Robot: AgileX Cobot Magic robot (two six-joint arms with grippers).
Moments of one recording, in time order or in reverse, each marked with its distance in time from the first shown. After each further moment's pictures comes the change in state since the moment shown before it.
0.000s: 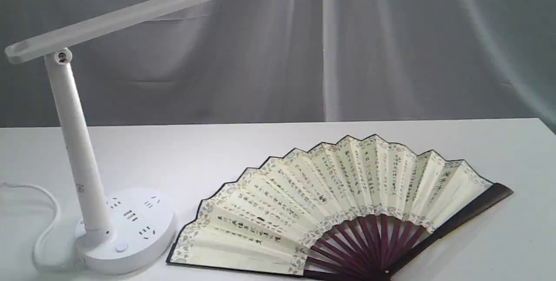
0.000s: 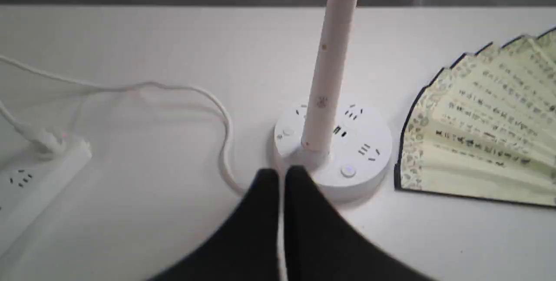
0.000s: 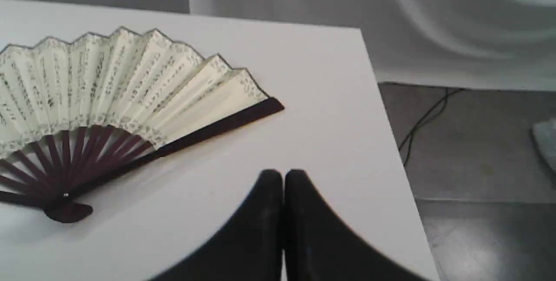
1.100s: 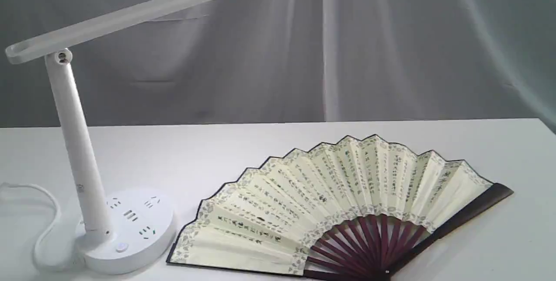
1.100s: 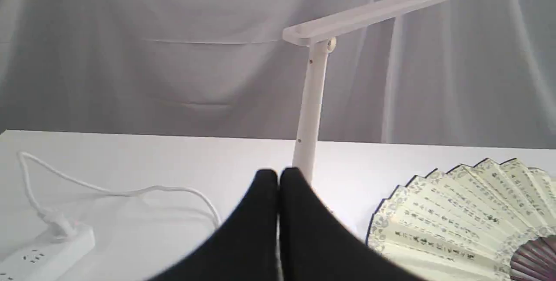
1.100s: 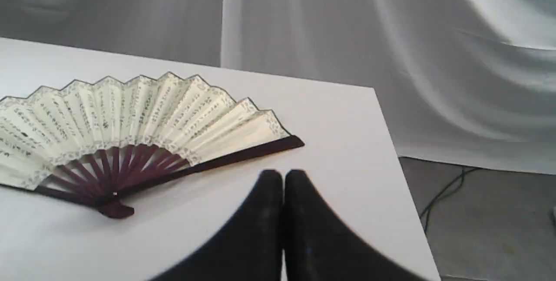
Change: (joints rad) left arm 0.000 -0.532 0.047 -0.039 0.099 0.000; right arm 0.033 -0.394 0.000 0.070 0.191 -0.089
